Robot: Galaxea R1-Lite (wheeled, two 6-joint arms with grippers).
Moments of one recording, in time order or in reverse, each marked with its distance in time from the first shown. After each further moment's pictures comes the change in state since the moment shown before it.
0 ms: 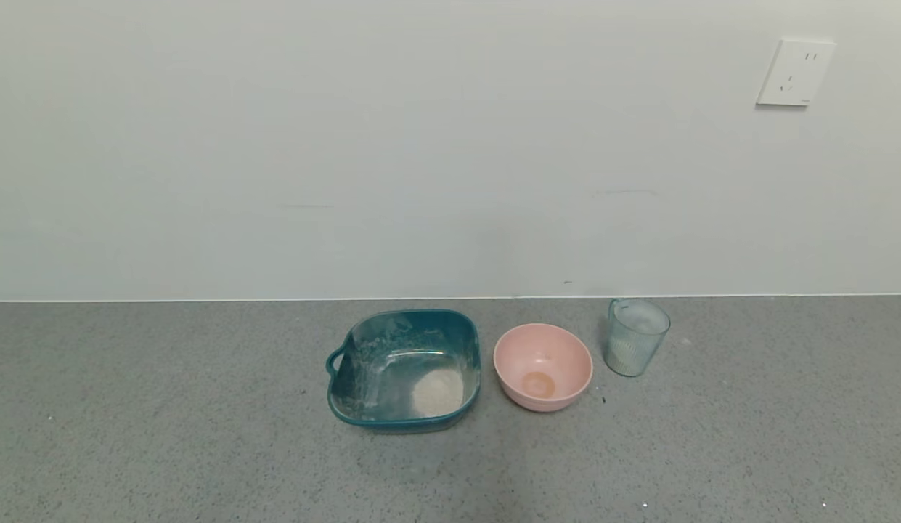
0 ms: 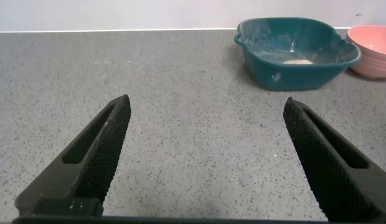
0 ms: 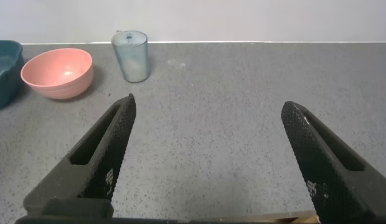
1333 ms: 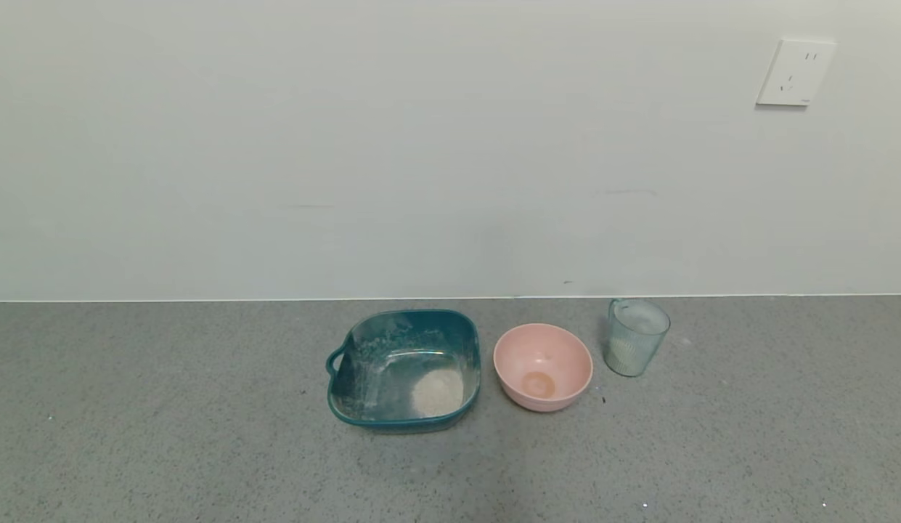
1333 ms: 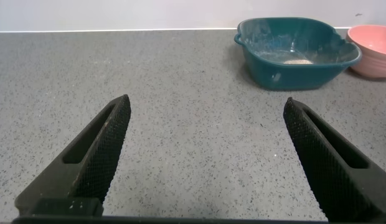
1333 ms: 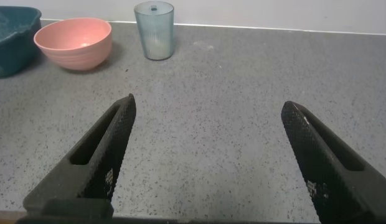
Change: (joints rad) left arm 0.000 0.000 0.000 0.000 0.000 0.000; right arm -0.005 -0.168 0.422 -0.286 0.120 -0.004
